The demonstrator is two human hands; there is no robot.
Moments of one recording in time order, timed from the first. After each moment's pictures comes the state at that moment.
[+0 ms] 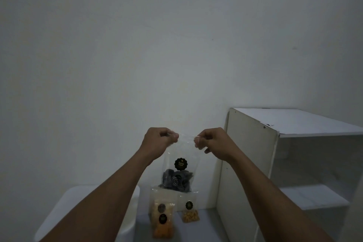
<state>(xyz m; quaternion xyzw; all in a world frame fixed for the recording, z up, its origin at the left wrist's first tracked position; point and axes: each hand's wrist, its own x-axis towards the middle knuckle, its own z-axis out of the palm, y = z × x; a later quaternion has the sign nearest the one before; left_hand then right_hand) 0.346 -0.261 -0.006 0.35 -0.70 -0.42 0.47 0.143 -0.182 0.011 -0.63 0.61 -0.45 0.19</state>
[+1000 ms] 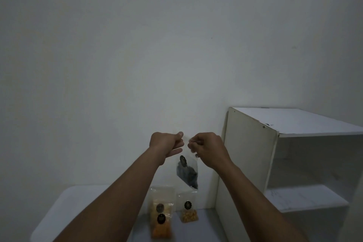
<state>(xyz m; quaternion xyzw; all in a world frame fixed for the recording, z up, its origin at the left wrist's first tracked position) 0.313 -0.245 0.004 0.42 -0.48 -0.62 0.46 0.162 -0.188 -0.013 -0.62 0.64 -0.44 0.05</state>
